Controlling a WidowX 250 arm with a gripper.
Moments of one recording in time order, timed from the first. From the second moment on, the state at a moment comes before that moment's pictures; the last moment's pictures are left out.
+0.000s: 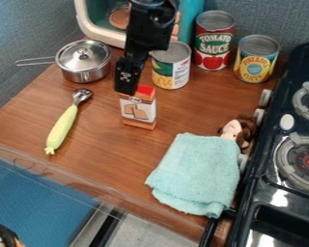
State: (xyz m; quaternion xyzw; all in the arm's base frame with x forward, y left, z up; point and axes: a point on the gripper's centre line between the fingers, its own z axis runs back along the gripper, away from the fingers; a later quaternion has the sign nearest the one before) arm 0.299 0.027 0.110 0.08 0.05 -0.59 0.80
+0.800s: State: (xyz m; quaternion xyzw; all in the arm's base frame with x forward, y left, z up) arm 0.304 0.028 0.087 0.07 0.07 -0.58 0.81
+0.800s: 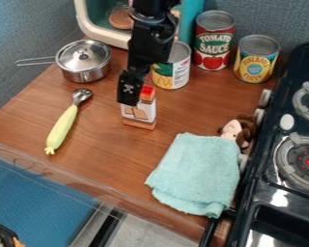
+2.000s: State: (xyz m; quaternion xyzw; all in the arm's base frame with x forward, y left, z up) arm 0.303 0.033 0.059 0.07 0.08 -0.57 0.82
